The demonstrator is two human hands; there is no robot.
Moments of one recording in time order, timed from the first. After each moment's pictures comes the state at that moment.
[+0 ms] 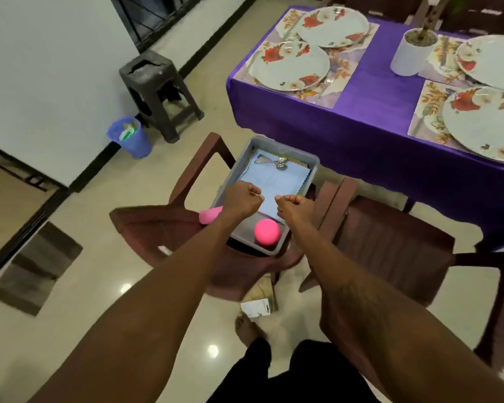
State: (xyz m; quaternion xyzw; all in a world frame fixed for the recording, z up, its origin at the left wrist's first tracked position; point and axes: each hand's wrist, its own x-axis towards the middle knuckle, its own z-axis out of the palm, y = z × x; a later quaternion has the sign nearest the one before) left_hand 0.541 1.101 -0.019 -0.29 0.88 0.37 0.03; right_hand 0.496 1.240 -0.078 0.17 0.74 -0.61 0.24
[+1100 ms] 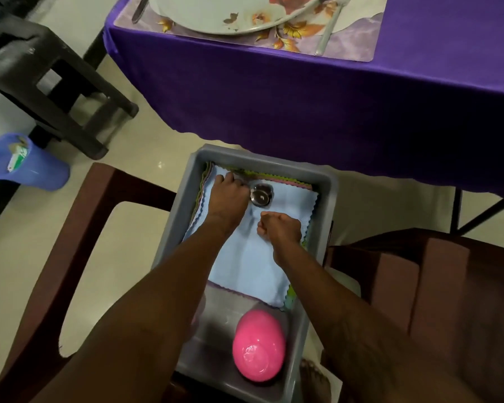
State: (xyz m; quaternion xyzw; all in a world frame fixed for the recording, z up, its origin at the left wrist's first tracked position) left_hand 0.199 0.973 -0.408 0.02 0.99 -0.11 0.06; right_hand 0.226 1.117 -0.406 0.38 0.62 -0.64 0.27
